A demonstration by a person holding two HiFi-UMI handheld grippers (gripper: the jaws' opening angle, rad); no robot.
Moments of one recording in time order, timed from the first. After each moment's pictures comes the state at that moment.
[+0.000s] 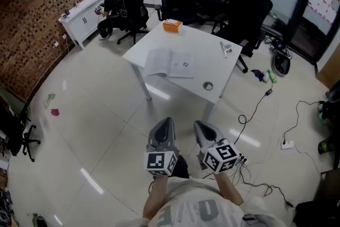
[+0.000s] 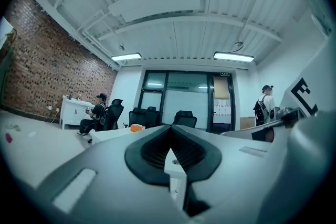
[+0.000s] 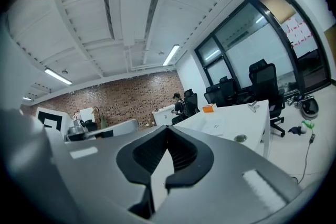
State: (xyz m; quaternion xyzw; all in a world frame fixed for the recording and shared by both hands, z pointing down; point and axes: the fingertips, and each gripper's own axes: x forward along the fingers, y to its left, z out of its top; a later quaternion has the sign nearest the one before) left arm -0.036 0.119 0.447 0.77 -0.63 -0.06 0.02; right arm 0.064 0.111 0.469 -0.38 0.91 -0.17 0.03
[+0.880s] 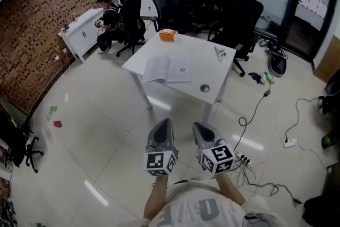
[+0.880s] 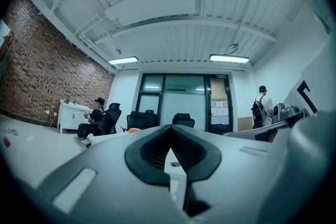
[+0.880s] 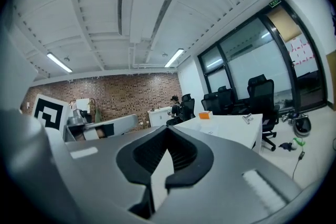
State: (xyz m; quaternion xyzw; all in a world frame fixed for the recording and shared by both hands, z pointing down) left arm -0.031 0.146 0.435 0.78 -0.62 -0.07 0.00; right arm 0.070 0.145 0.460 -0.41 0.91 -0.11 0.01
